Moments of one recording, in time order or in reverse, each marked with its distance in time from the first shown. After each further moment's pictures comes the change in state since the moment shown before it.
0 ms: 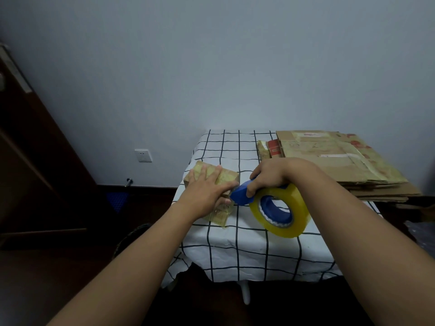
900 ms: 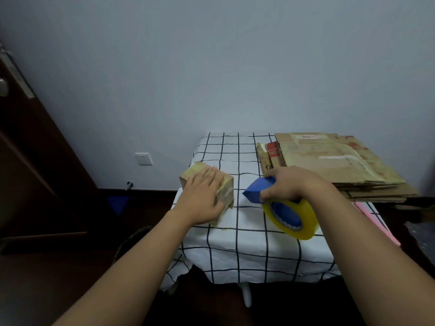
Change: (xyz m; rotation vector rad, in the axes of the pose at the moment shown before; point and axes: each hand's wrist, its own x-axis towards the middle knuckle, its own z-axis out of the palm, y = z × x) left_hand -0.014 -0.006 0.005 -0.143 0.159 -0.022; right_hand -0.026 0.025 0.028 0.112 0.203 0.146
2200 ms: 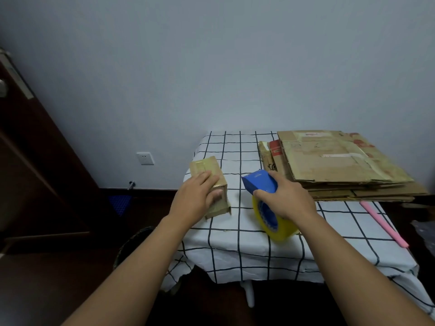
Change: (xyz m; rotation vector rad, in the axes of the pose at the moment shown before) left_hand -0.007 -0.005 0.001 -0.157 0.161 -0.104; right_hand 0.008 0.003 0.068 0.314 0.339 0.102
